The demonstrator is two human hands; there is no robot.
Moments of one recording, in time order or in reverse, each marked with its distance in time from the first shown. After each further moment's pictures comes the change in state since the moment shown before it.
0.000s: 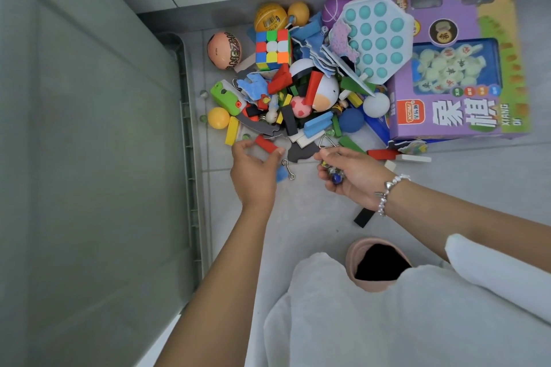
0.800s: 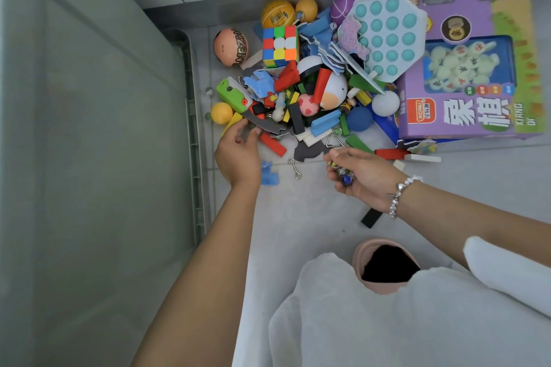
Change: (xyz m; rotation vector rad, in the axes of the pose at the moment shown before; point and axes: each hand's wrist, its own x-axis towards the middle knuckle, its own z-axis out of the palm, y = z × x) left_hand 0.042 -0.001 -0.007 -0.085 0.168 0.071; right_hand 0.000 0.002 -0.002 -0.005 0.009 -0.008
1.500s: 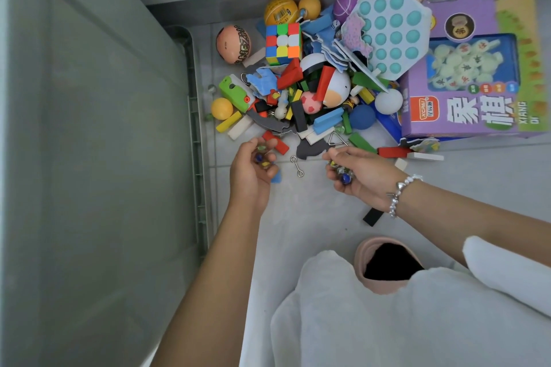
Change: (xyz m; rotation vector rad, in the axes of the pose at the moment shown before) left_hand -0.031 0.008 -0.022 -0.822 -0.390 -0.571; right_hand 0.002 0.002 0.005 -0.005 -0.007 0.008
